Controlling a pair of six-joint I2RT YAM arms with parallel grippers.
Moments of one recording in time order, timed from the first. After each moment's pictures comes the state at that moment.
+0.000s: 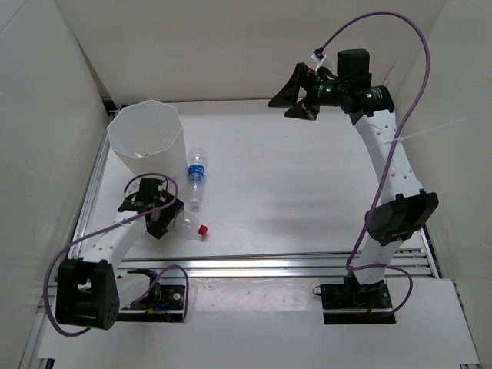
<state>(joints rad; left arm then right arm) -0.13 1.10 0.59 -0.54 -0.11 -1.05 0.27 1.79 2.10 -0.81 -0.78 0.57</state>
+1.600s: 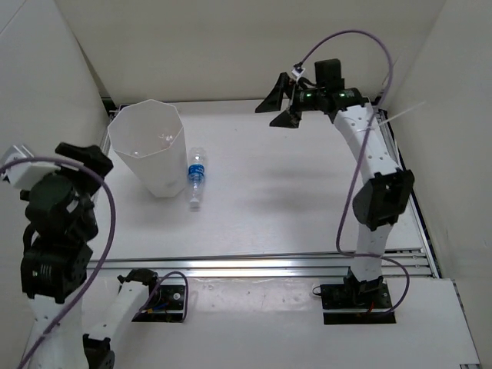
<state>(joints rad) -0.16 0.76 1.52 -0.86 -0.65 -0.60 0.31 1.95 2.08 -0.73 -0.84 0.67</state>
